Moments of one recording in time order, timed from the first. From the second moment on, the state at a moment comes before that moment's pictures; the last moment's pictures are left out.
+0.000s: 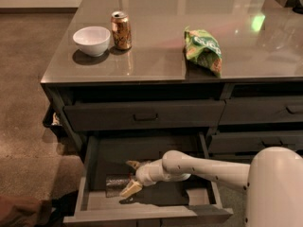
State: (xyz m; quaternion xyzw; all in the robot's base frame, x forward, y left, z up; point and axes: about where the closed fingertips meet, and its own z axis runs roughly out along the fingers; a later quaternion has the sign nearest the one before) arm 0.525 0.105 0.372 -0.59 0.65 0.33 0.35
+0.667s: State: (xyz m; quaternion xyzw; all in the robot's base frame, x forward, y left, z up) arm 0.525 0.111 0.373 -0.59 0.65 0.33 0.35
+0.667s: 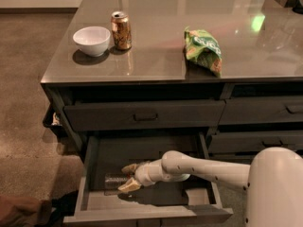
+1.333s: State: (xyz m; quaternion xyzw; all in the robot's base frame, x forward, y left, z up) arm 0.521 0.100 0.405 -0.59 0.63 0.32 0.38
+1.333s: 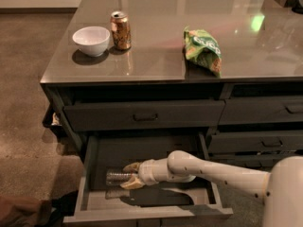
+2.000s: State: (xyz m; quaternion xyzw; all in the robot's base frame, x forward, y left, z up) arm 0.504 0.050 0.505 -0.62 0.60 0.29 0.42
